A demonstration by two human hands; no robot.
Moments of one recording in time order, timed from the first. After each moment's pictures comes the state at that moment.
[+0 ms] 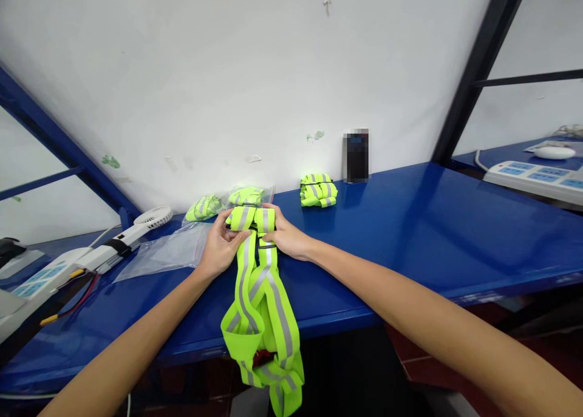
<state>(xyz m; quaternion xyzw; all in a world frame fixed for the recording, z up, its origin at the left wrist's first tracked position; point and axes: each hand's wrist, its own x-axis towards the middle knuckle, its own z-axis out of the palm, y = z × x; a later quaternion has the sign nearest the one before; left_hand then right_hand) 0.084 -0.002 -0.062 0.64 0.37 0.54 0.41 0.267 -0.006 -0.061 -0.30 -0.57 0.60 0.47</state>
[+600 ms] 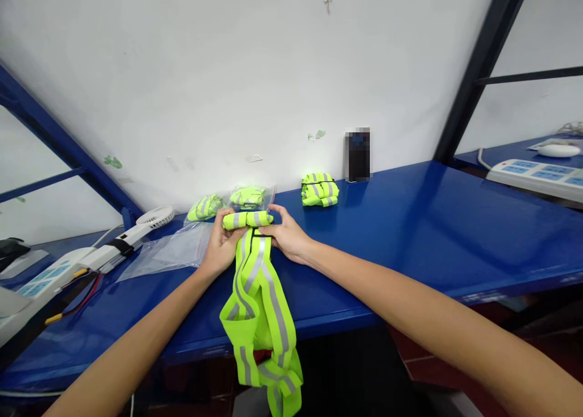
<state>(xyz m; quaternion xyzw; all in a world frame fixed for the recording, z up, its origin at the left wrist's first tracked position) 0.086 0.001 -0.059 0.66 0.33 0.58 0.35 0.255 -0.015 -0.051 -0.32 -0.39 0.68 0.53</state>
